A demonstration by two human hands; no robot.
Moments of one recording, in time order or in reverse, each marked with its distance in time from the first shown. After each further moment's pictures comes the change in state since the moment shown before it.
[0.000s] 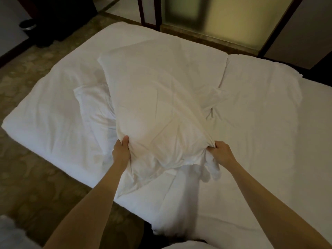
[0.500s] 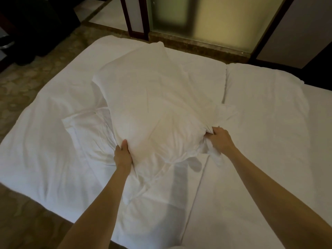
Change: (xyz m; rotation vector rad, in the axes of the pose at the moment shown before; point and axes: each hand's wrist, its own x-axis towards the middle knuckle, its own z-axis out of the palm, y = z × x) left_hand 0.131 0.088 0.017 -0.071 -0.005 -0.015; right_hand 0.130 -0.122 -0.010 -0.060 0.128 -0.048
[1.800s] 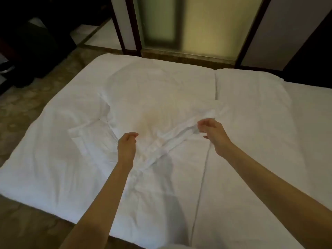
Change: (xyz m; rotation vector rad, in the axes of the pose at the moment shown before) left_hand -0.065 0.051 -0.054 -0.052 -0.222 0.224; right_hand -0.102 -0.065 0.001 0.739 0.033 0.039
